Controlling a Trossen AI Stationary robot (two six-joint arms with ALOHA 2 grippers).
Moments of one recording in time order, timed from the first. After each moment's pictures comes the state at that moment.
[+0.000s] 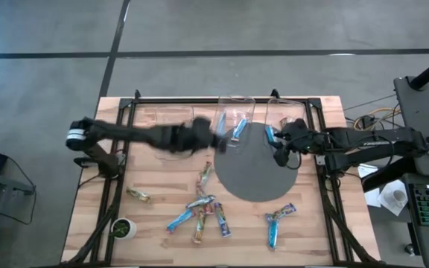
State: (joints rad) left arm 0.07 1.60 1.33 -0.37 -0.42 -0.96; right arm 0.02 0.86 0.76 -0.63 0.45 0.49
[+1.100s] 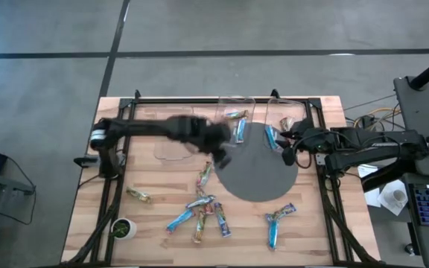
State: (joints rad) left arm 0.02 1.81 1.77 -1.01 -0.08 -0.58; right arm 0.02 0.74 0.72 -0.66 0.44 0.49
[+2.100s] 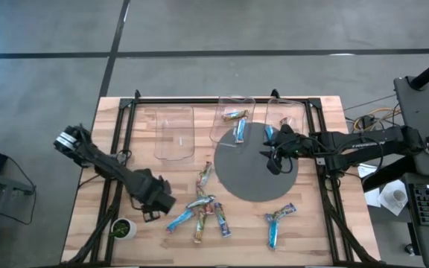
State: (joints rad) left arm -0.52 1.49 1.04 -1.21 0.08 -0.83; right arm 0.02 0.98 0.69 -0.45 0.31 0.36
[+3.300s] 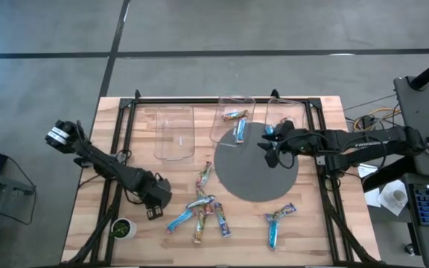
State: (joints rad) left arm -0.49 1.37 0.76 -0.77 0.09 -0.91; right arm 0.02 0.96 0.74 -0.36 0.40 0.48
